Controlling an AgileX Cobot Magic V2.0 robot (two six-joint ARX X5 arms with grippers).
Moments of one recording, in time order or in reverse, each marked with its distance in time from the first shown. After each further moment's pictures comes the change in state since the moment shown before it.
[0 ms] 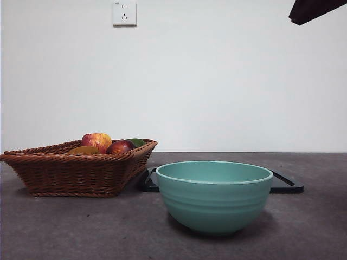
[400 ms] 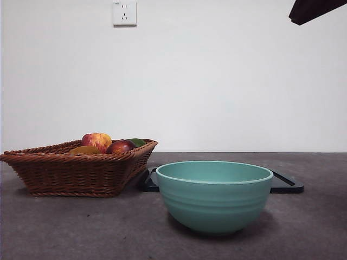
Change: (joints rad) left arm 0.000 0.000 0.000 -0.118 0.000 0.000; right arm 0.000 0.000 0.000 0.001 0.000 0.000
